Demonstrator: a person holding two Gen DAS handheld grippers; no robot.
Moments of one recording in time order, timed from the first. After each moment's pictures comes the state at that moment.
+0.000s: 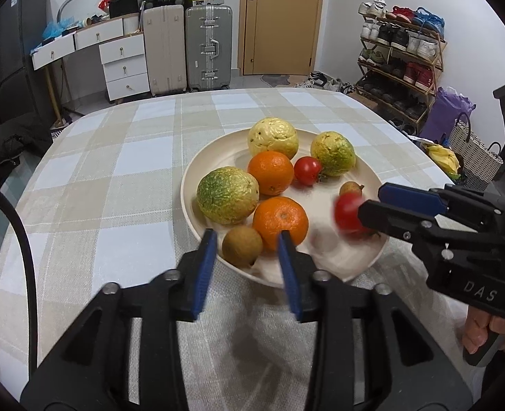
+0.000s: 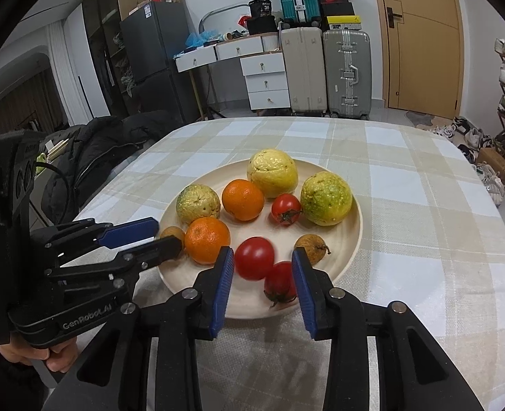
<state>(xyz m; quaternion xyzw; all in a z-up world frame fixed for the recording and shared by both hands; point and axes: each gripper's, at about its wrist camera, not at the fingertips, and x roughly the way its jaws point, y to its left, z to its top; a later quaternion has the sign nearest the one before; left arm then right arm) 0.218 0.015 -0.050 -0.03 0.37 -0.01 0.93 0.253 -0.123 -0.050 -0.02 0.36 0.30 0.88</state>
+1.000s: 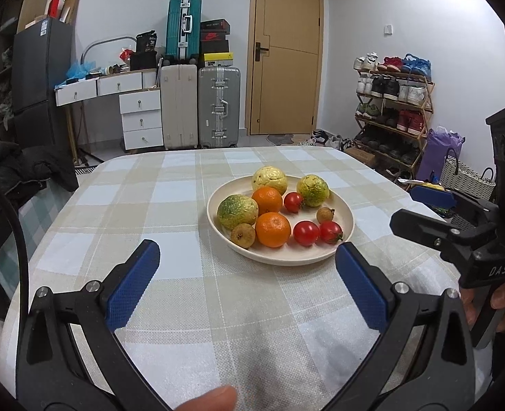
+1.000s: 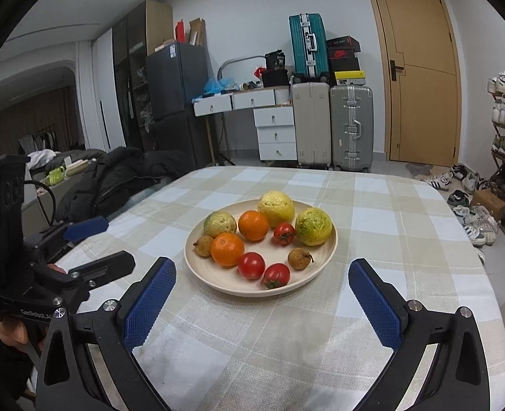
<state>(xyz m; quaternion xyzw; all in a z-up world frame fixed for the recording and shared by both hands) 0.102 0.013 -0.014 -0.03 0.24 0.01 0.97 0.185 -0.168 -0.026 -0.01 0.24 0.33 0.91</state>
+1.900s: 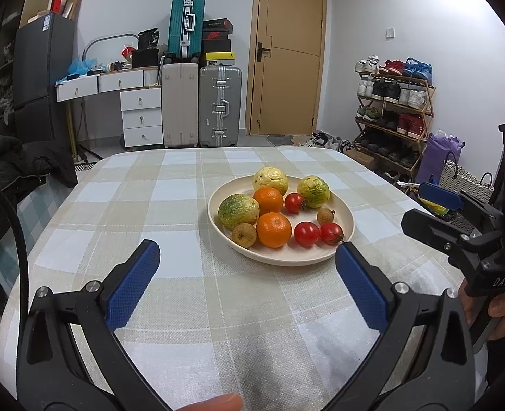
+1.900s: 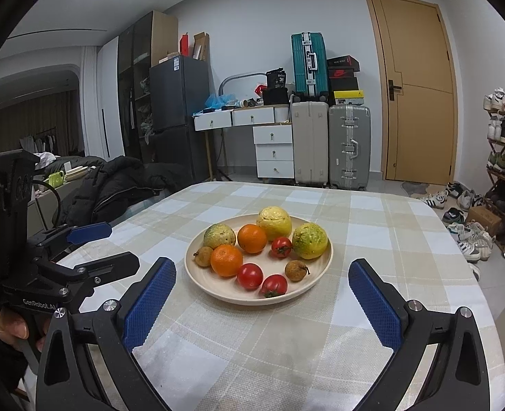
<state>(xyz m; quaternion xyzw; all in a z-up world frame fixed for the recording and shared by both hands) 0.104 0.018 -0.015 -0.04 0.24 0.01 0.97 0.172 -0.169 -0.025 -0.02 0.20 0.32 0.93</state>
